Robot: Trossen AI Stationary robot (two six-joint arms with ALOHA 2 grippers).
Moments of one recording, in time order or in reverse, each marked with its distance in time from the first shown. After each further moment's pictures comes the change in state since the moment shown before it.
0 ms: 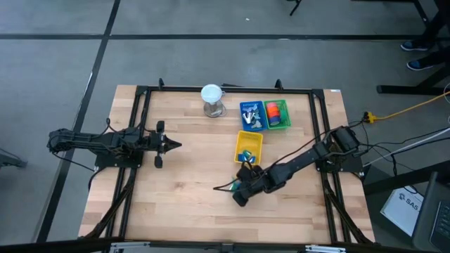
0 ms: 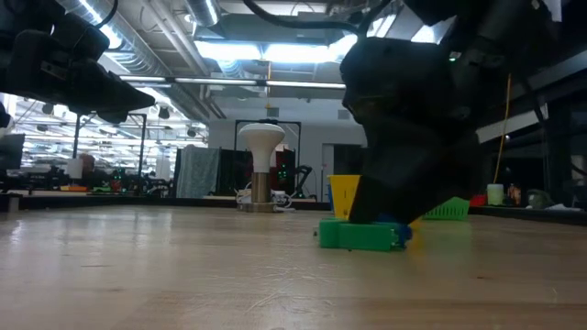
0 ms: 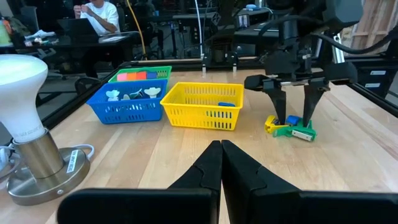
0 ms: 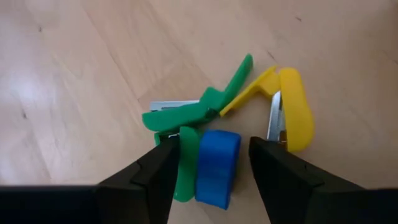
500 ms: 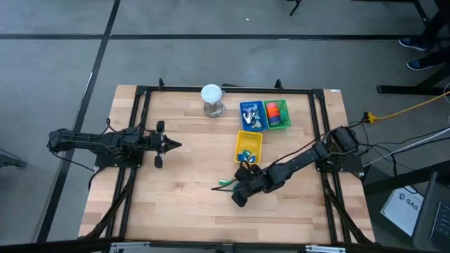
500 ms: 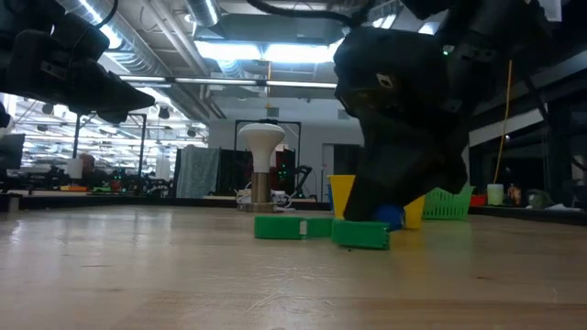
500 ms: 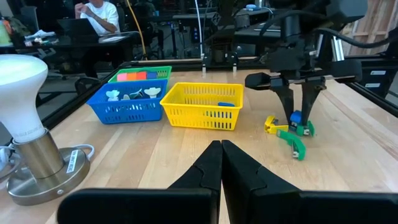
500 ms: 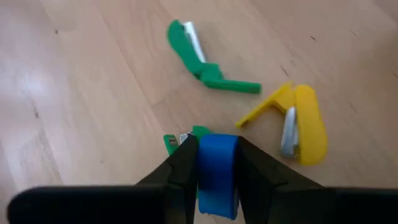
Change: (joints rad) left arm 0.000 0.000 0.000 0.000 0.000 0.000; right arm 0.000 0.003 0.030 -0.002 -0.006 -0.057
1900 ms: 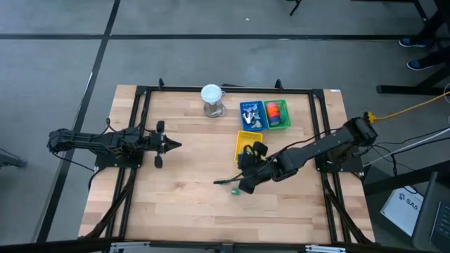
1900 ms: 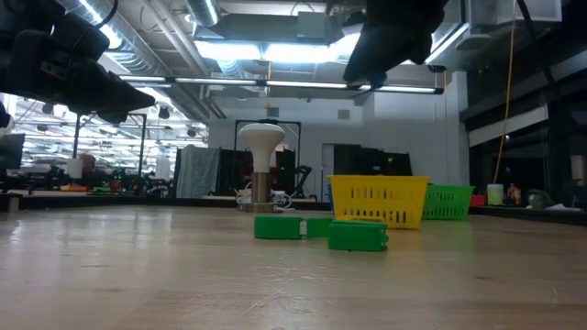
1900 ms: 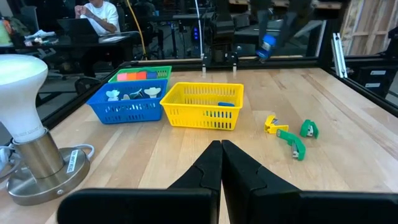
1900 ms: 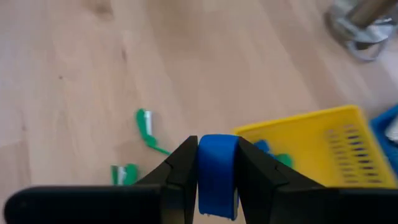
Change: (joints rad) left arm 0.000 0.000 0.000 0.000 0.000 0.000; right arm -0.036 -0.236 0.225 -0.471 0.241 -0.411
